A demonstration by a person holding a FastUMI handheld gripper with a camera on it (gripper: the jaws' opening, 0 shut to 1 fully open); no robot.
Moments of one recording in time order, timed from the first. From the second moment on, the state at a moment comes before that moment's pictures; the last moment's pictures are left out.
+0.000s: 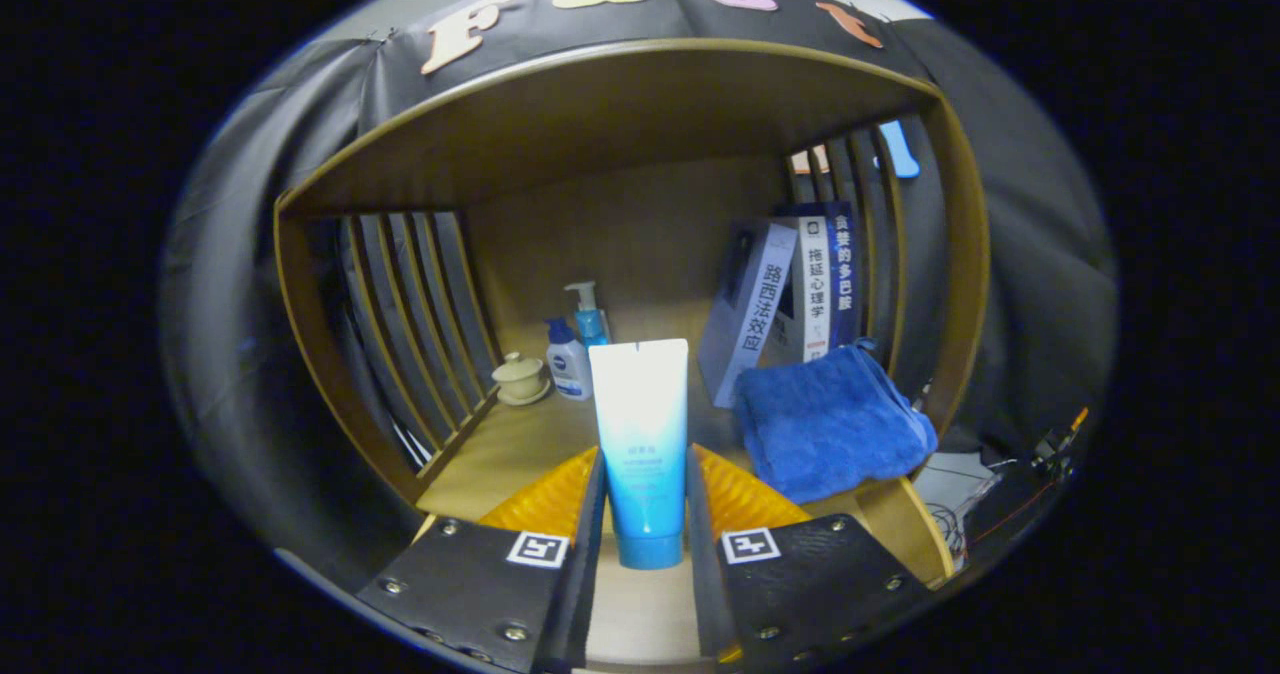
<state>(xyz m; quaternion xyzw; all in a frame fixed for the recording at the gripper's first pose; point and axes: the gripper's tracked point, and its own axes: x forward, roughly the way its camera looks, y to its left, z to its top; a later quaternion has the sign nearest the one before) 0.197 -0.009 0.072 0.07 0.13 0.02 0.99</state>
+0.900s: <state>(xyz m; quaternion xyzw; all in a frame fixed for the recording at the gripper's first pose) 0.301 0.015 -0.027 0.03 0.18 -0.01 0.98</state>
